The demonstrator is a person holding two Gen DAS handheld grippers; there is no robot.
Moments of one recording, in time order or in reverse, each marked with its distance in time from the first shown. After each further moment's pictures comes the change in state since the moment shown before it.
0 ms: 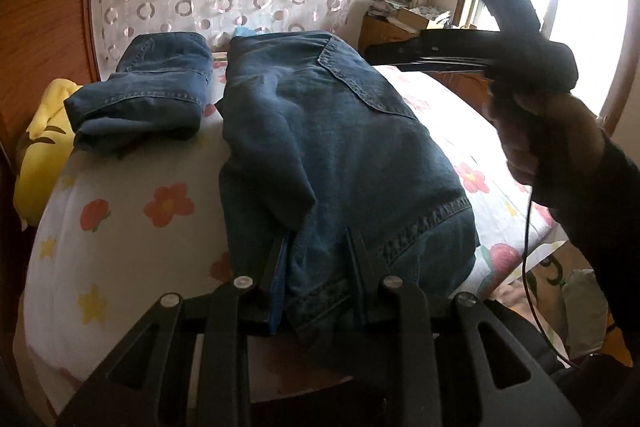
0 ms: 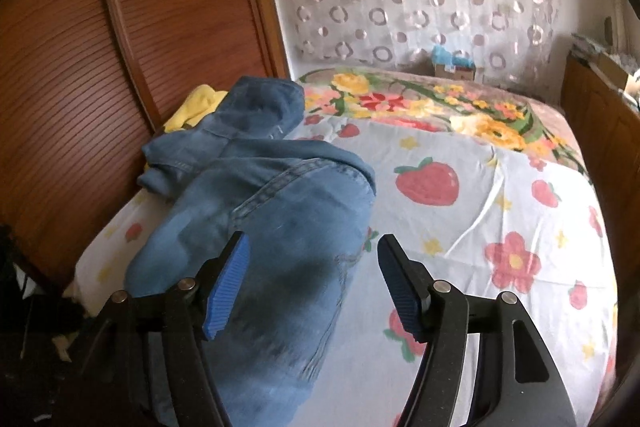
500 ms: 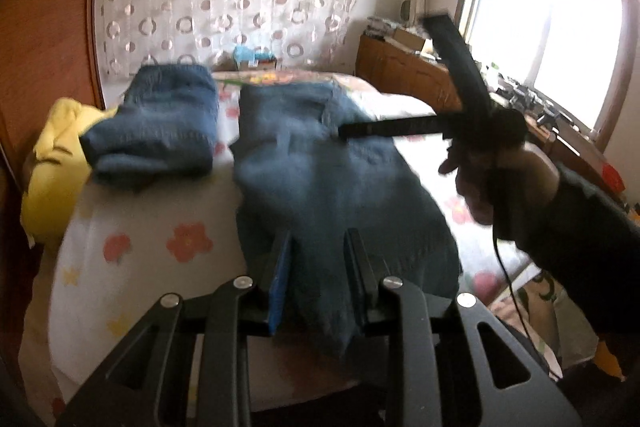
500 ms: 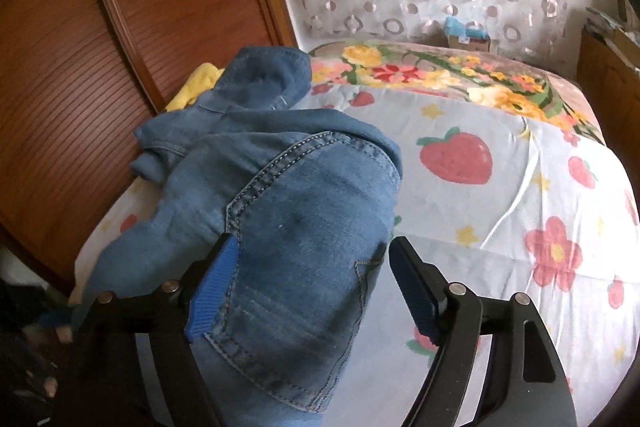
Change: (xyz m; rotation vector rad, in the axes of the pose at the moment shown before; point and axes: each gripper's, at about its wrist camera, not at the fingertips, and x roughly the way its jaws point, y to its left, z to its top) left arm -0.025 0.011 0.035 0.003 -0.077 -0.013; right arm 0.038 -0.005 -0.002 0.023 0.093 0.059
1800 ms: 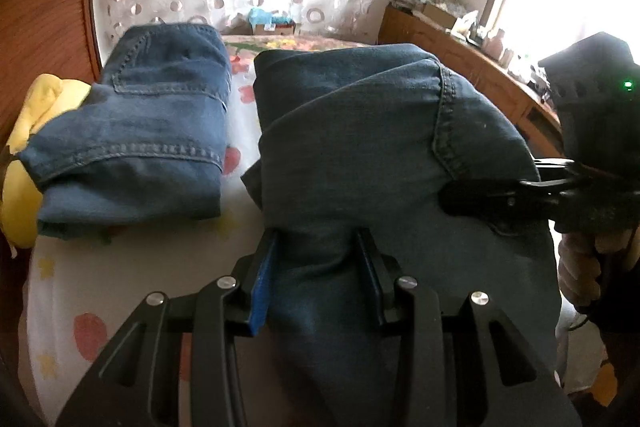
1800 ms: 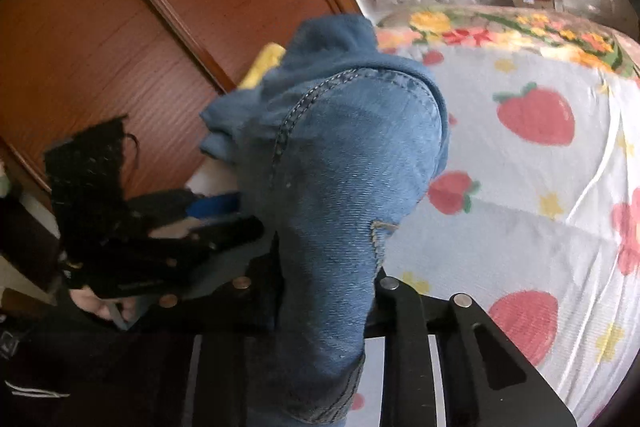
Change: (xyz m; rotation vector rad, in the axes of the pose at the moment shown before) left arm 0.102 0.048 0.046 -0.070 0.134 0.033; right arm 0.007 -0.010 -0.006 0.033 0.078 0.336
